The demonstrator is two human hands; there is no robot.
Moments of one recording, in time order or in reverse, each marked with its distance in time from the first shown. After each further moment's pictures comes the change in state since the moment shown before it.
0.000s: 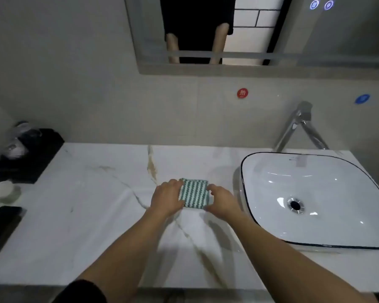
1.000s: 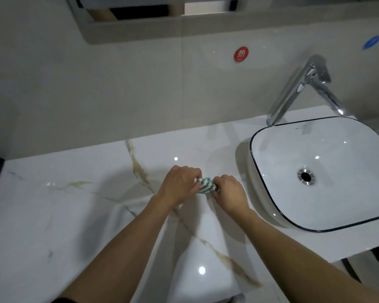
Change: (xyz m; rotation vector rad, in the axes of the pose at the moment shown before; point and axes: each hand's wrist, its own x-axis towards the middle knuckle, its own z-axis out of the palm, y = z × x) left_hand 0.097 -0.021 -0.006 -0.095 0.001 0.499; right_hand 0.064 -0.005 0.040 -0.086 0.155 0.202
